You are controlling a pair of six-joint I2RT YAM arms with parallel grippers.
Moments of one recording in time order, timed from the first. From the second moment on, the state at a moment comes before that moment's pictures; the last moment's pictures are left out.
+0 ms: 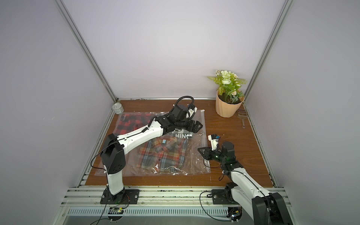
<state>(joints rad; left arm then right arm) -0.84 1.93 1.68 -0.39 0.18 -0.35 0.24 0.94 0.20 0.29 -0.62 0.53</state>
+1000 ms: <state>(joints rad) -0.88 2.20 2.07 -0.64 -0.01 -0.39 0.37 0.78 0.20 0.27 -0.39 0.37</state>
